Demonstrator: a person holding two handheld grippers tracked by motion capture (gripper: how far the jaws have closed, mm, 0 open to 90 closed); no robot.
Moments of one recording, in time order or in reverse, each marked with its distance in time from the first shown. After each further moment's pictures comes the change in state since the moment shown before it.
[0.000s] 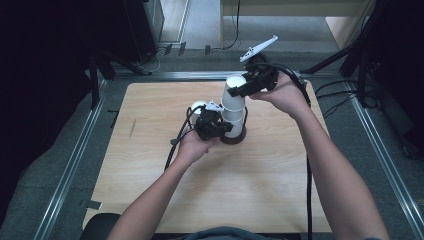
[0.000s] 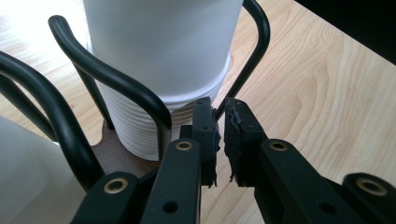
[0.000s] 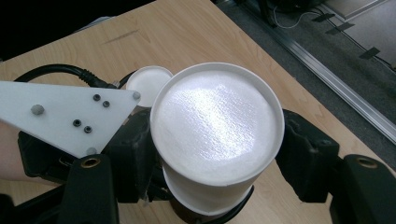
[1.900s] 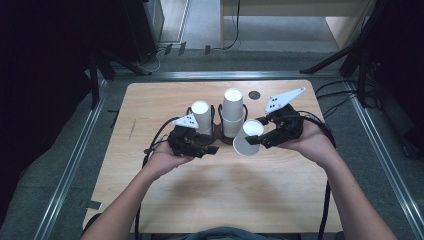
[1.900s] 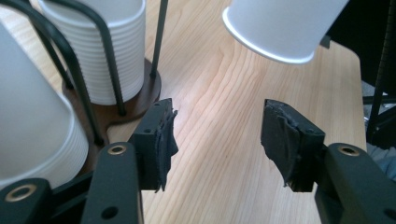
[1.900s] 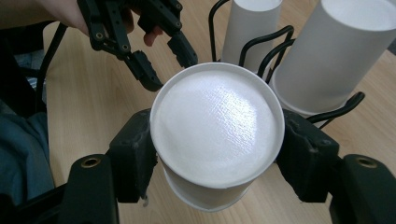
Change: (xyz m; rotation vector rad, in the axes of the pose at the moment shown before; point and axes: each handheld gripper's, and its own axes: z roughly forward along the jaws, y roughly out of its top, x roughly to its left) left arm 0.008 -0.044 -0.075 0.012 -0.245 0.147; right arm 0.059 -0.105 -0.037 -0.015 0.163 -0.075
